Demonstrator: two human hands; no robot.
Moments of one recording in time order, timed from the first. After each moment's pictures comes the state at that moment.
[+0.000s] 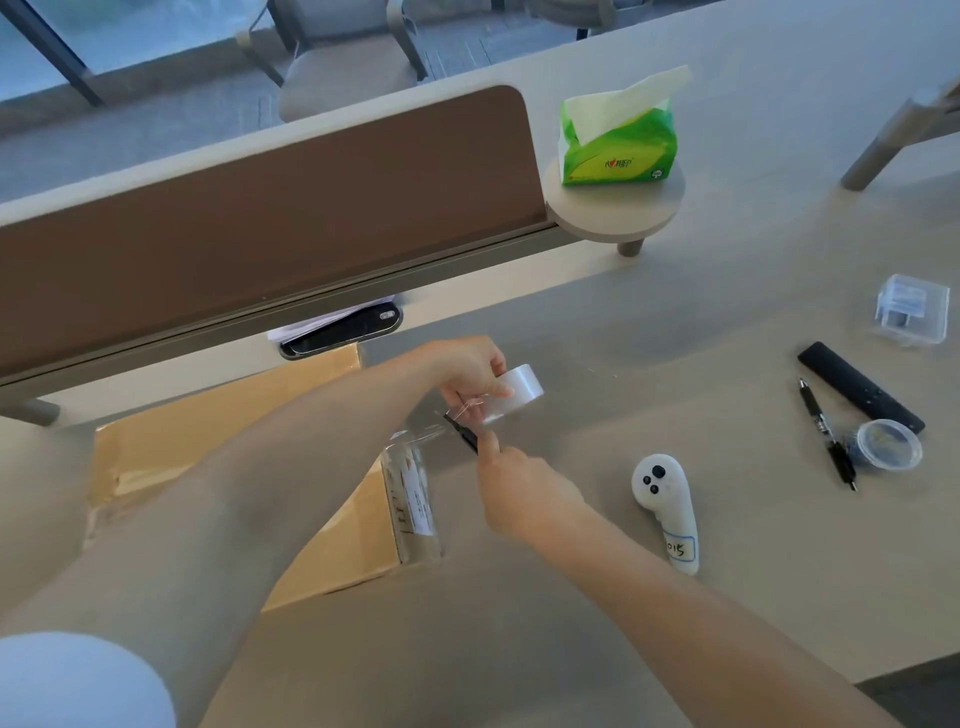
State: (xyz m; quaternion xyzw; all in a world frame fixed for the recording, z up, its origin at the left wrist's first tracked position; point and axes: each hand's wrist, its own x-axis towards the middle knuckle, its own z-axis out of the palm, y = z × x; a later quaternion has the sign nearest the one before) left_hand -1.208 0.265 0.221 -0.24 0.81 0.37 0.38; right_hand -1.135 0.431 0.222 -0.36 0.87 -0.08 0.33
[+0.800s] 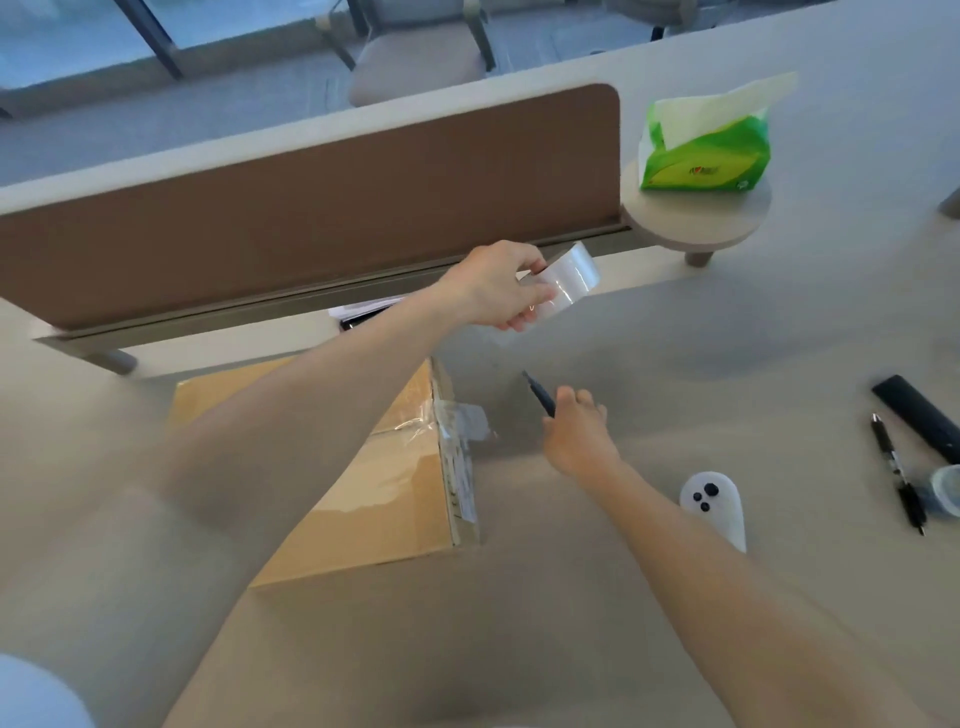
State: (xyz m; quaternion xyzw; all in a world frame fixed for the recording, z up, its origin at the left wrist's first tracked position) left_hand -1.198 0.230 0.301 -0.22 0.89 0.39 0.10; right_hand -1.192 0.395 0.149 -0.23 0.91 -0.17 0.31
